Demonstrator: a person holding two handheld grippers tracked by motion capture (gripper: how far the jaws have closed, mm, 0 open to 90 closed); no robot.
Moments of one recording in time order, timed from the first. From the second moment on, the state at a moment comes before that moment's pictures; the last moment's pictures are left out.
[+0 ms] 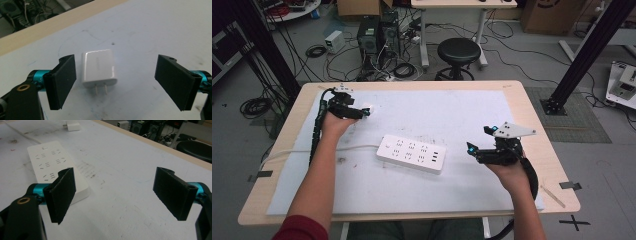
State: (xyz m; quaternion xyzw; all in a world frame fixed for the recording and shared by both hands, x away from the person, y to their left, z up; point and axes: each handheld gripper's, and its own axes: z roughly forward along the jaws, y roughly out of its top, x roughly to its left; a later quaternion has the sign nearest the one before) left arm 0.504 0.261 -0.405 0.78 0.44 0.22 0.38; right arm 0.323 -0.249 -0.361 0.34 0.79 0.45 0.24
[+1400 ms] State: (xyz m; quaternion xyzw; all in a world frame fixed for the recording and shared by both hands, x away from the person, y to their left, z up) left arm 0.534 0.255 -0.445 0.80 0.45 0.20 0.35; right arm 0.322 -0.244 -0.367 0.34 0.80 0.44 0.23
